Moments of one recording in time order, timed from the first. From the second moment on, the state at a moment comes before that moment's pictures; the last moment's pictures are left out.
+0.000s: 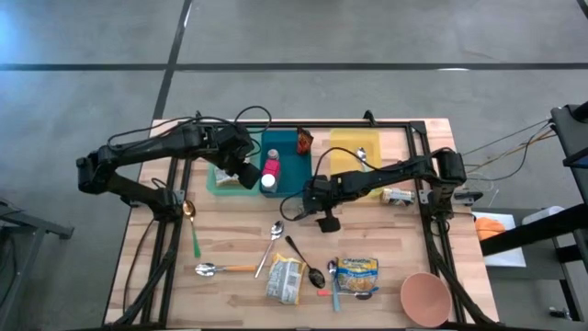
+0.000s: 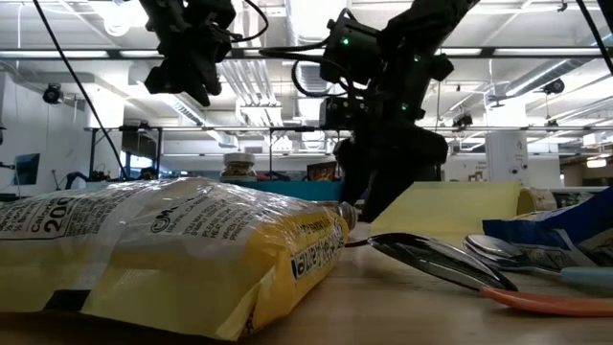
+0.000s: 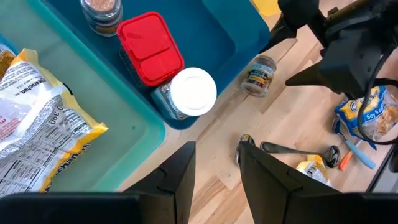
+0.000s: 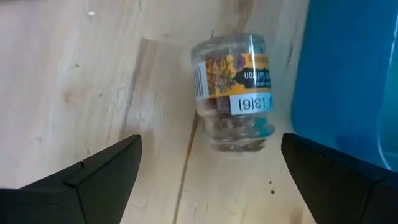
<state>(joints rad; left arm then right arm) 0.31 1.31 1.19 -0.96 0.15 -0.59 -0.02 1.86 1.16 -0.44 -0.01 -0.22</state>
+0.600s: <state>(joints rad) 0.31 1.31 1.19 -0.92 0.15 -0.63 -0.02 1.87 1.09 -0.32 -0.01 -0.27</state>
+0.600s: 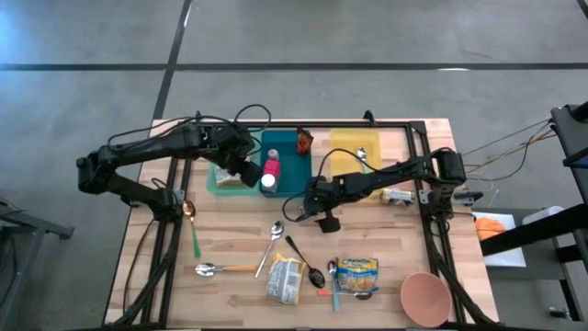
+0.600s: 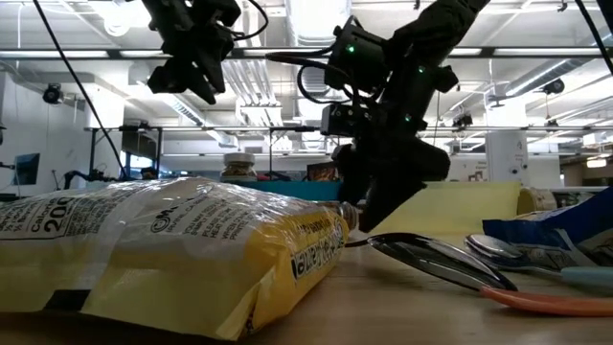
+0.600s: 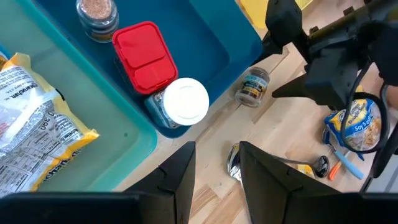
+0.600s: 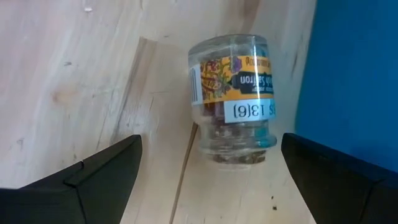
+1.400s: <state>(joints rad) 0.31 1.31 1.19 -0.91 0.15 -0.64 -0.02 1.87 1.09 -0.25 0.00 -0.22</state>
